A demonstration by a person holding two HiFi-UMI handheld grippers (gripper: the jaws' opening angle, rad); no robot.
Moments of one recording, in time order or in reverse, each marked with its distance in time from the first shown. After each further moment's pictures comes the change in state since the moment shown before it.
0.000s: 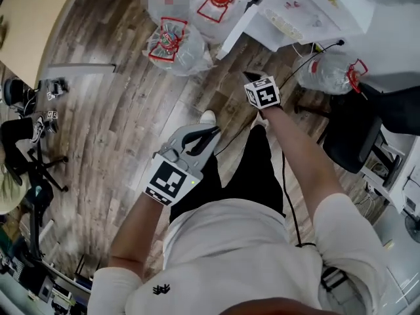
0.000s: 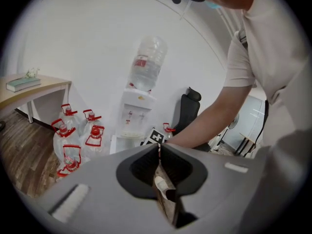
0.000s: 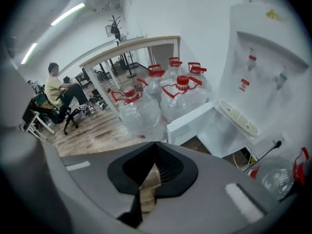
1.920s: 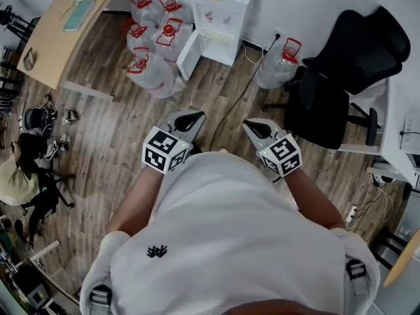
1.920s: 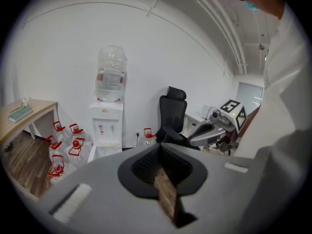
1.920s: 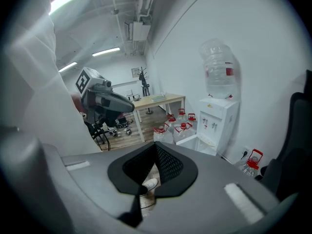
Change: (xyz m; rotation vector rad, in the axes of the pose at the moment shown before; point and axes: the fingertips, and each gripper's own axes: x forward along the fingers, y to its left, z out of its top) left arm 0.041 -0.318 0.060 0.106 0.034 0.068; right arm -0.549 0.082 -0.178 -0.100 -0.489 0.112
